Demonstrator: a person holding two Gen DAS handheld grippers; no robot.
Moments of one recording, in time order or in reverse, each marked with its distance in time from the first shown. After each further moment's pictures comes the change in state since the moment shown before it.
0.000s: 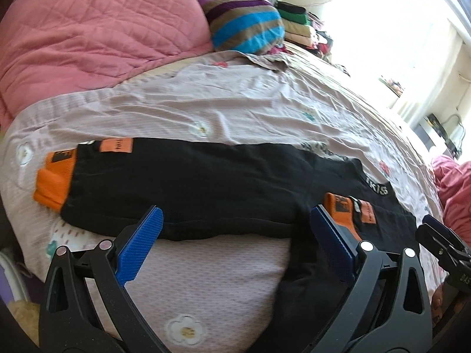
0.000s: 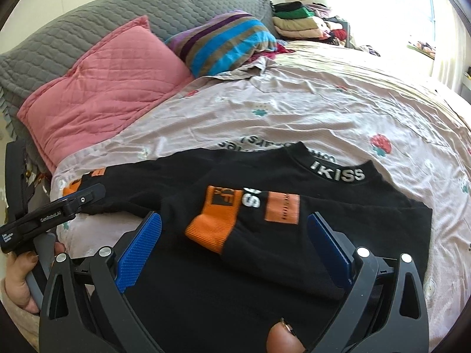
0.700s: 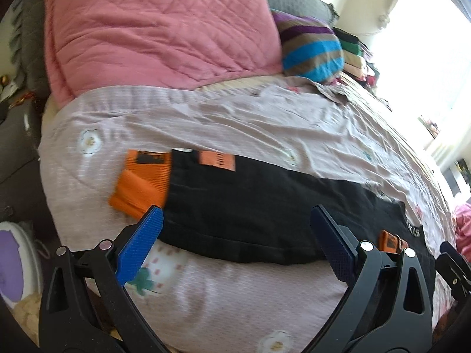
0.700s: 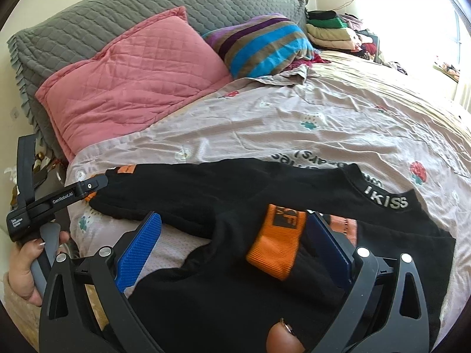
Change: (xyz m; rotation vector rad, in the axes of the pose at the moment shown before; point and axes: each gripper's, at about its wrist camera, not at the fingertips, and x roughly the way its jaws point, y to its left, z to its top) left arm -0.018 0.090 0.010 -0.188 -0.070 0.161; right arm 0.026 0.066 0.016 -0.104 -0.001 0.081
